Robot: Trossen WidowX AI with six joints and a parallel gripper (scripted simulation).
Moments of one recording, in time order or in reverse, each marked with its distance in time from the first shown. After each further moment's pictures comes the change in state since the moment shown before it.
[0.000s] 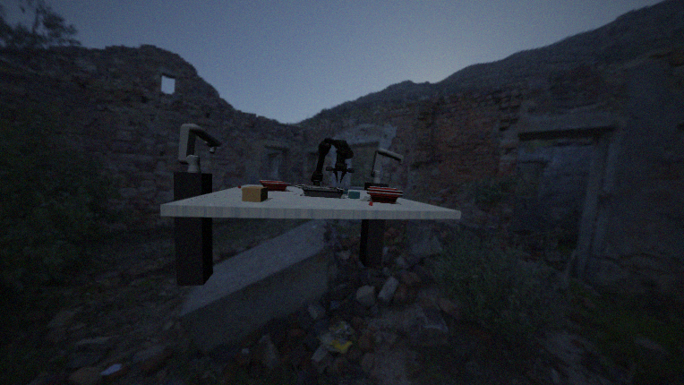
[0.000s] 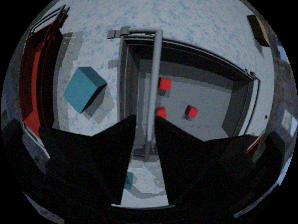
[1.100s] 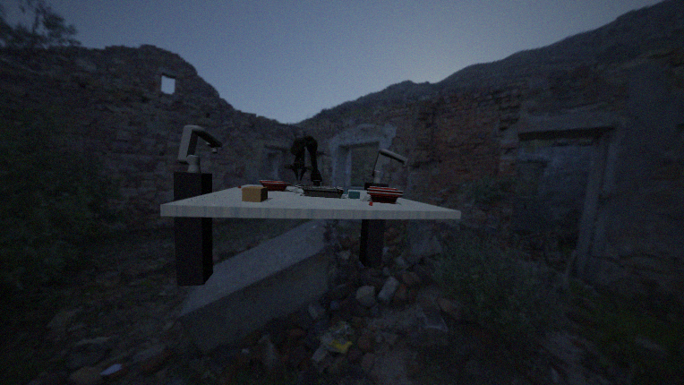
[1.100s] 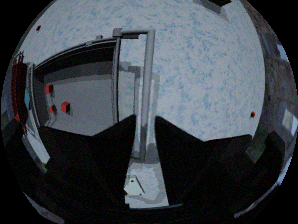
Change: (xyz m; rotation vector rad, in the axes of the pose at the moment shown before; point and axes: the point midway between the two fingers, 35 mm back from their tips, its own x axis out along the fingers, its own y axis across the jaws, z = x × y) arm 0.004 -0.267 0.000 0.008 -0.007 -0.023
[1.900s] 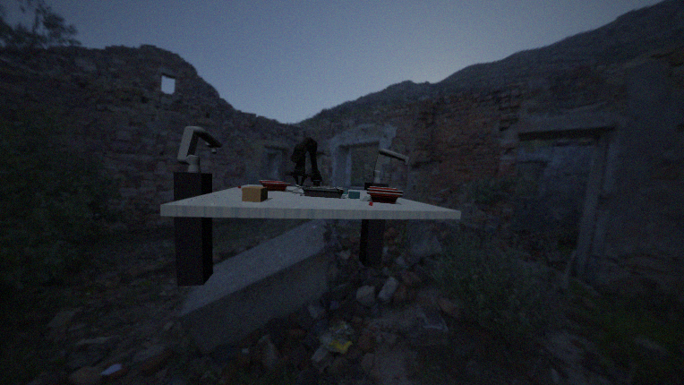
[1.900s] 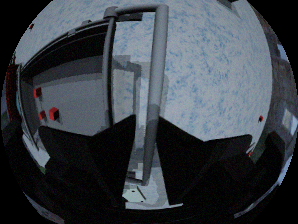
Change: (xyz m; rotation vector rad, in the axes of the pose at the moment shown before) arm 0.044 0.005 -0.003 0.000 0.016 -0.007
